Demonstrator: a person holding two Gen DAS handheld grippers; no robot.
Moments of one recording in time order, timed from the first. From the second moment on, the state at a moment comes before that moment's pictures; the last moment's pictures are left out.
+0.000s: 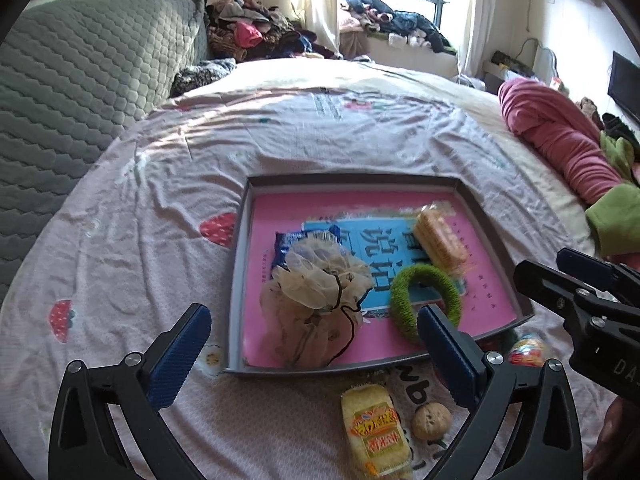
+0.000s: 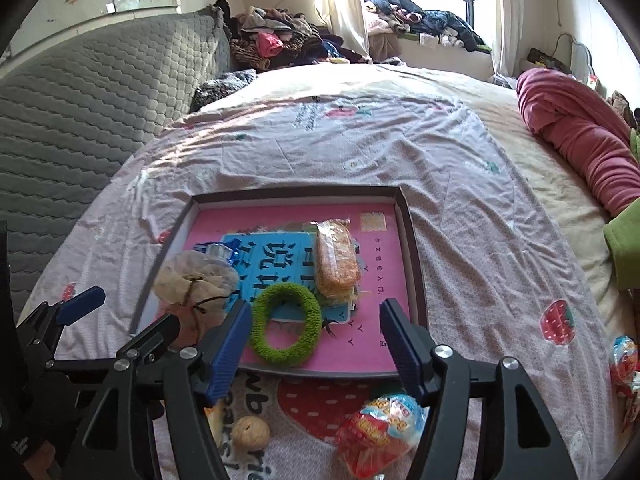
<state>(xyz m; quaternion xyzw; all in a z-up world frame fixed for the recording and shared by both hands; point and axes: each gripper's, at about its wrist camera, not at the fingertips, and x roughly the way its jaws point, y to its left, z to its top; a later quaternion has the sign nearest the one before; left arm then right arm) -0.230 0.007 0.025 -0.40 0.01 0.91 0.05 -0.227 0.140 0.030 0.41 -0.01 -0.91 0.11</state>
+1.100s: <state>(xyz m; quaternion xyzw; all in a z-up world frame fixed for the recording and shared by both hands) -0.097 0.009 0.135 -0.34 0.02 0.94 0.07 -0.094 0.174 0.161 0.33 0.01 -0.94 0.12</state>
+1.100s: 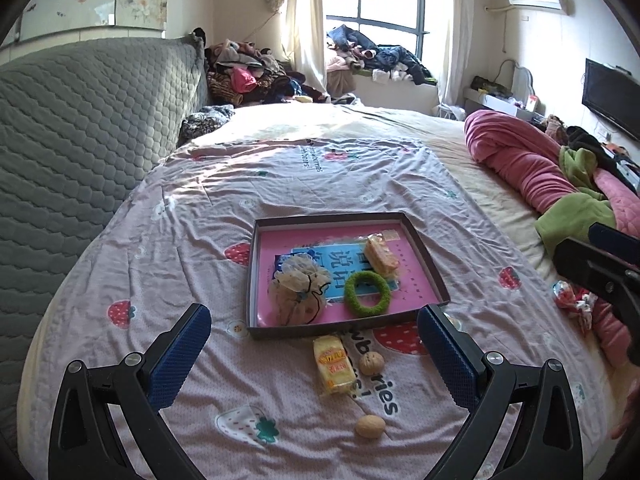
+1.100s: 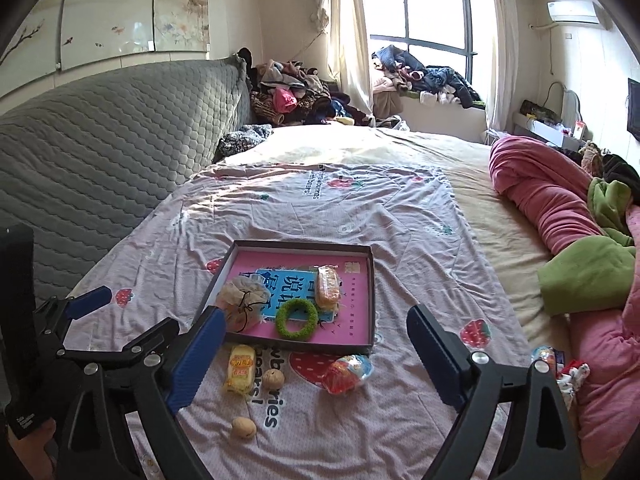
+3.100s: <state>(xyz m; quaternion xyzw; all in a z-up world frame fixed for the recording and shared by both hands) -0.103 0.025 -0.009 -0.44 0.04 0.90 0.07 -0.098 0.197 0.042 0.41 0.02 -0.91 0.10</state>
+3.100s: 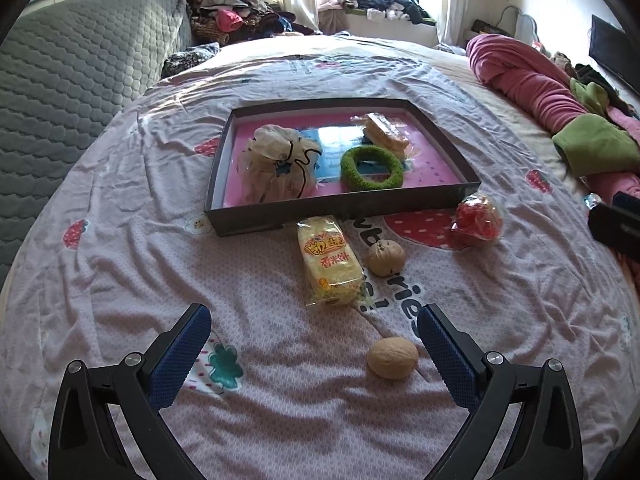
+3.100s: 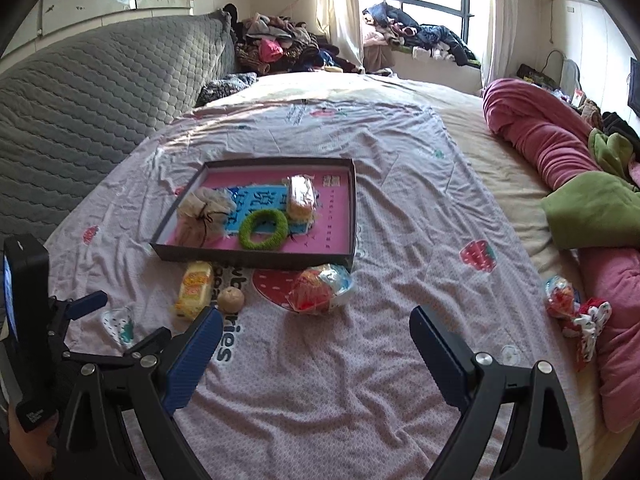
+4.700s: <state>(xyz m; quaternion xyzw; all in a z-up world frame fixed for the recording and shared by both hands) -0.171 0.026 -0.071 -0.47 0.03 0.88 0.08 -0.177 0.176 -0.043 0.45 0.05 -0.89 0.09</state>
